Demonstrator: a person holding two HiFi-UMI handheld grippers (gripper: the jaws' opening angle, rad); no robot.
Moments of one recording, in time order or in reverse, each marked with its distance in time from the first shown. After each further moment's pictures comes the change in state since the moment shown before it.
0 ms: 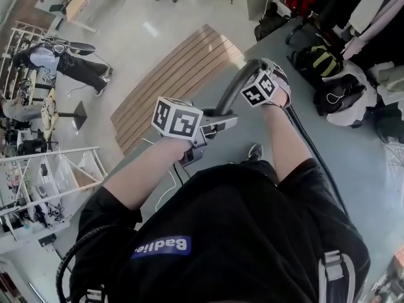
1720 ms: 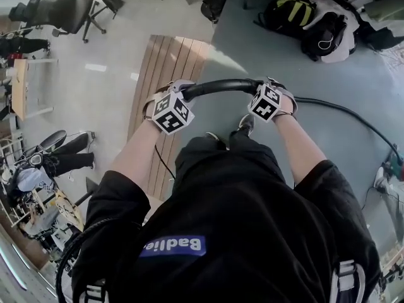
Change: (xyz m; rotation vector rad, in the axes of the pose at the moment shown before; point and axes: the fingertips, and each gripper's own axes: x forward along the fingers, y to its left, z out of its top) left arm 0.002 0.381 0.148 1.295 0.622 0.123; right arm 0.145 0.094 -0.042 0.281 0.383 0.281
